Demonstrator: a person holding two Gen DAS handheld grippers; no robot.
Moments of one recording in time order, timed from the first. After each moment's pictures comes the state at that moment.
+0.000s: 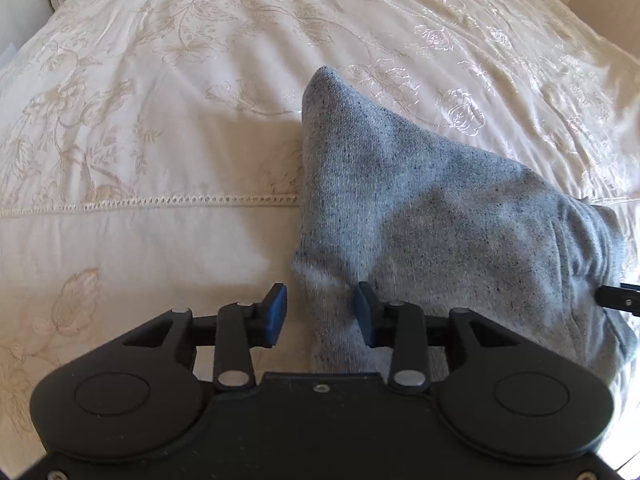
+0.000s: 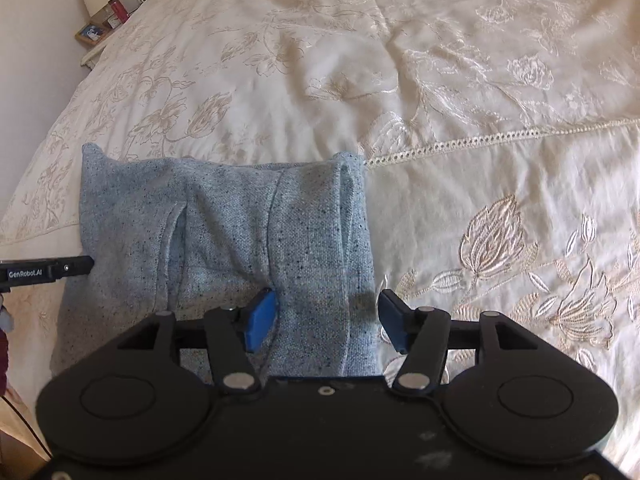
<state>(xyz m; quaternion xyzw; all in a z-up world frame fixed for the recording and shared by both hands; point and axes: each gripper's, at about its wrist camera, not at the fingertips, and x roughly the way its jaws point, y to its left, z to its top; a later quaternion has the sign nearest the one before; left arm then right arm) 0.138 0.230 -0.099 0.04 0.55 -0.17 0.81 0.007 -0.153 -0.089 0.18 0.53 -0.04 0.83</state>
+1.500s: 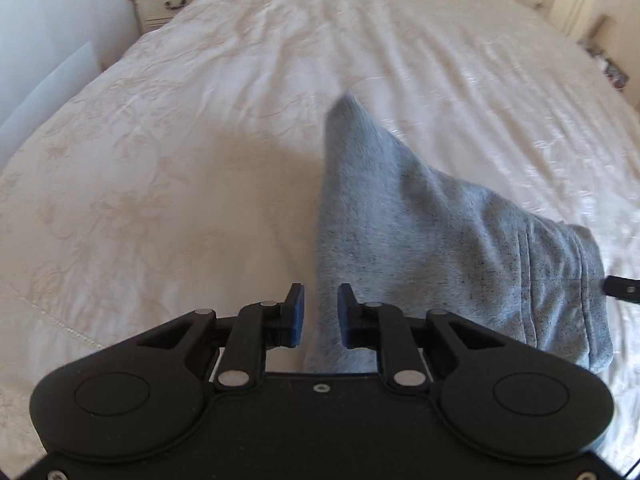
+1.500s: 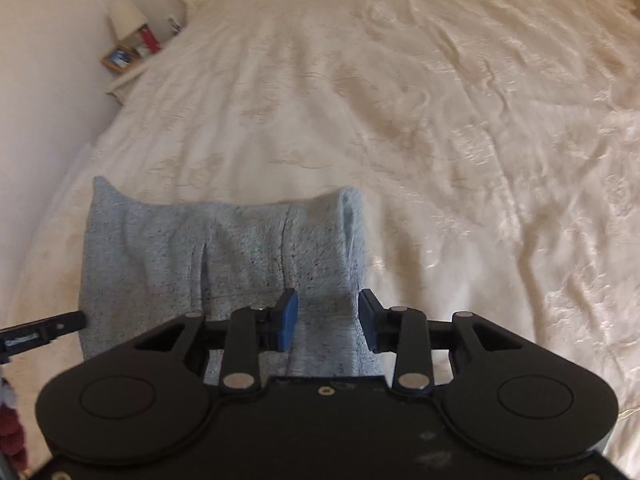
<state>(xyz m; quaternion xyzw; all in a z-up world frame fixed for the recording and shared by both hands) 0.270 0.247 -0.056 -0.01 0.50 -0.03 0.87 0.230 -0.113 -0.025 0.12 0.49 -0.03 0.86</state>
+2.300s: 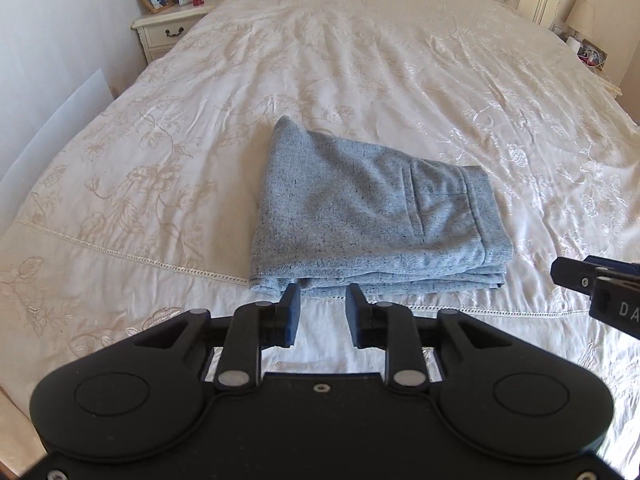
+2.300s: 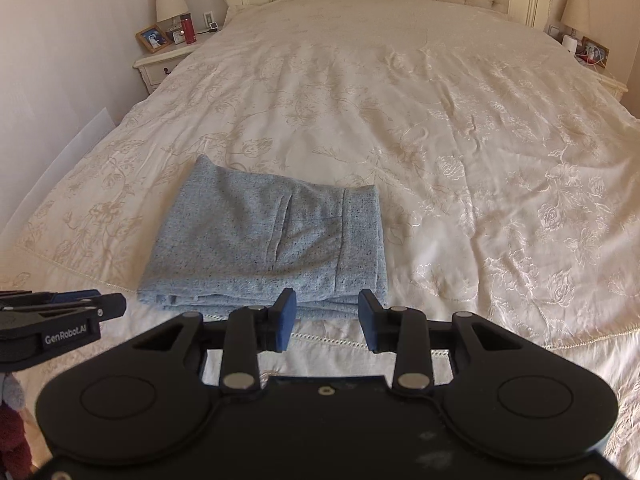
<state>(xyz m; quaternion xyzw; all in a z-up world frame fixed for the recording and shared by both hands) 0.119 0.187 0.027 0.02 0.46 -0.05 0.88 0.087 -0.051 0.064 0.04 0.45 -0.01 0.89</state>
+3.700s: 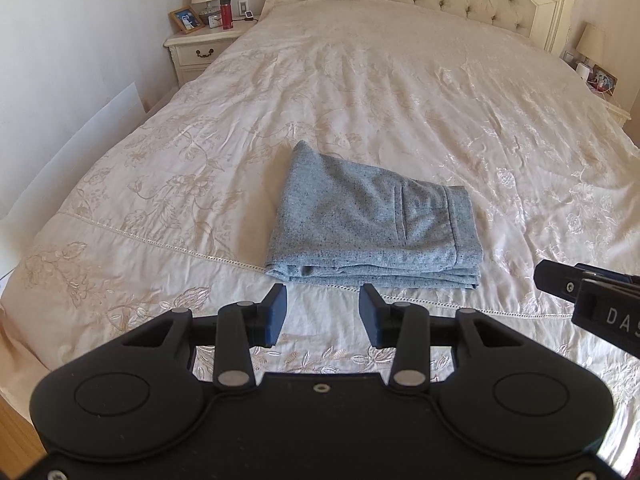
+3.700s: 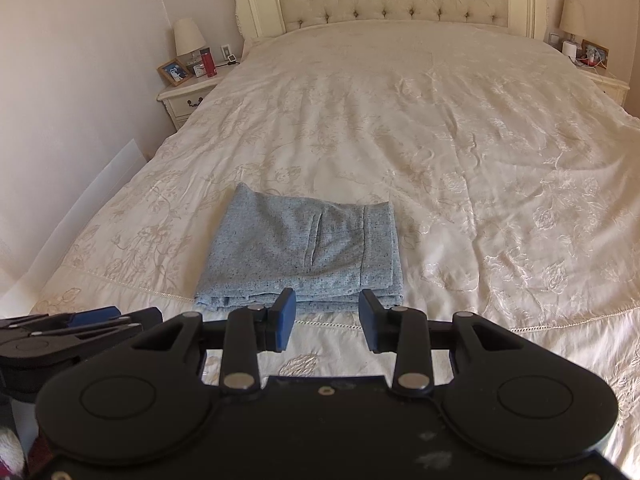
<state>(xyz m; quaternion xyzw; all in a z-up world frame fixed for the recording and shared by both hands) 0.060 0.175 0.074 0.02 0.44 -0.01 0.90 0.025 -0.042 0.120 0.08 0.41 0.01 0.91</state>
